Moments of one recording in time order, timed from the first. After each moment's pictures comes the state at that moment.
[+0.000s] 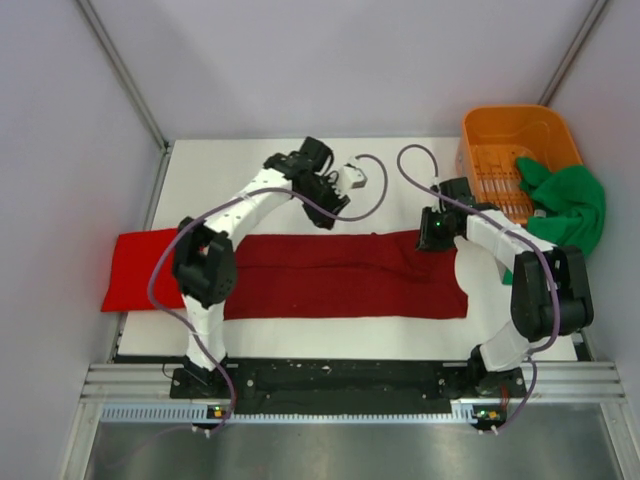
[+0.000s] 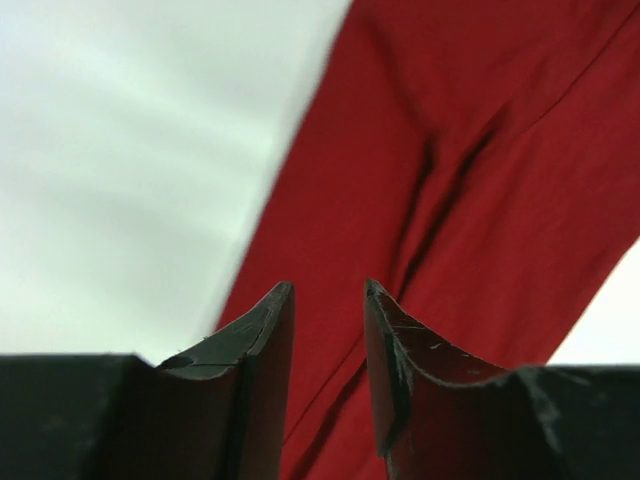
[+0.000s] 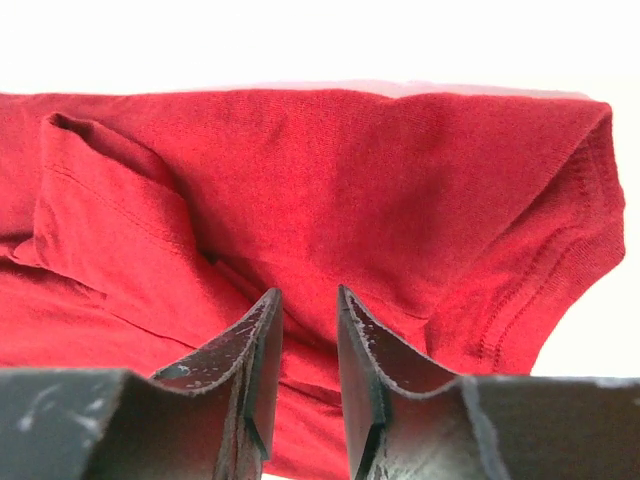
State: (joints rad) left arm -0.50 1.92 1.75 -0.92 0.31 0.53; right arm 0.19 1.57 1.01 -0.51 -0.16 0.30
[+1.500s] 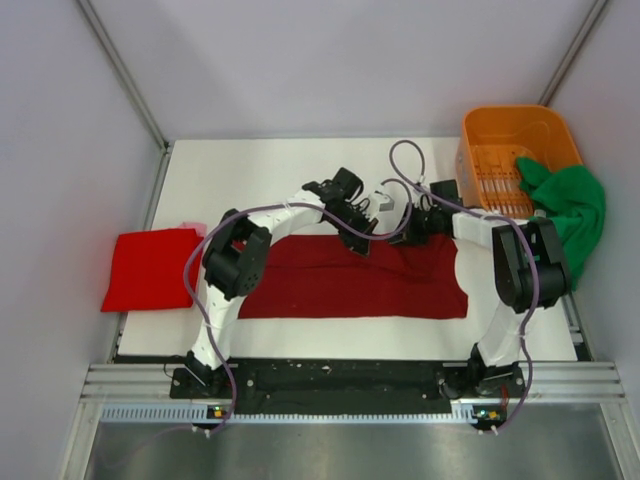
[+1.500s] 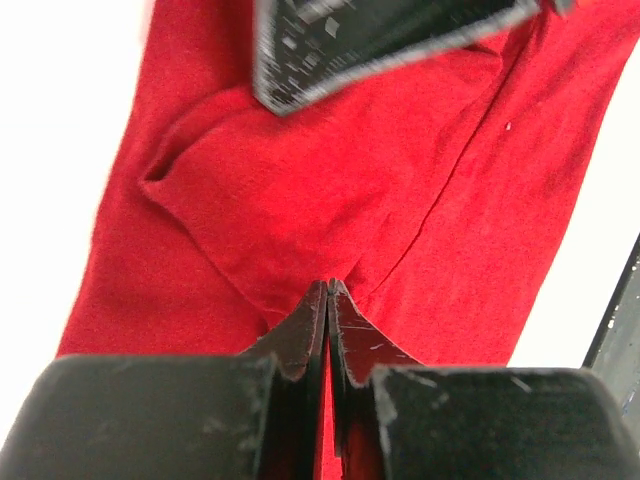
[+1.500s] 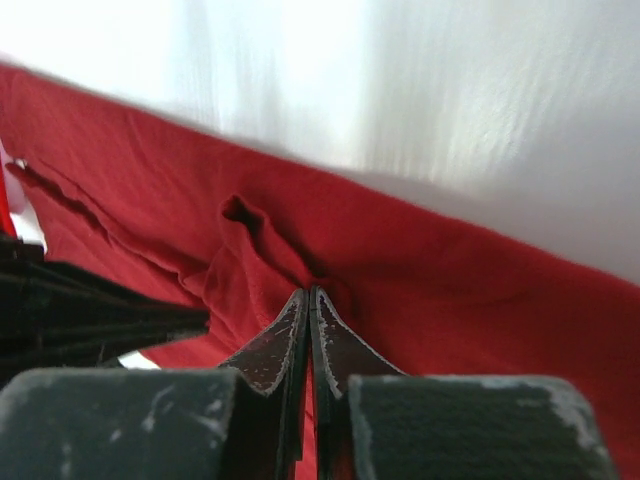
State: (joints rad) left arm -0.66 2.17 1.70 -0.63 0.64 0.24; right arm 0.19 1.80 1.01 -0.16 -0.56 0.45
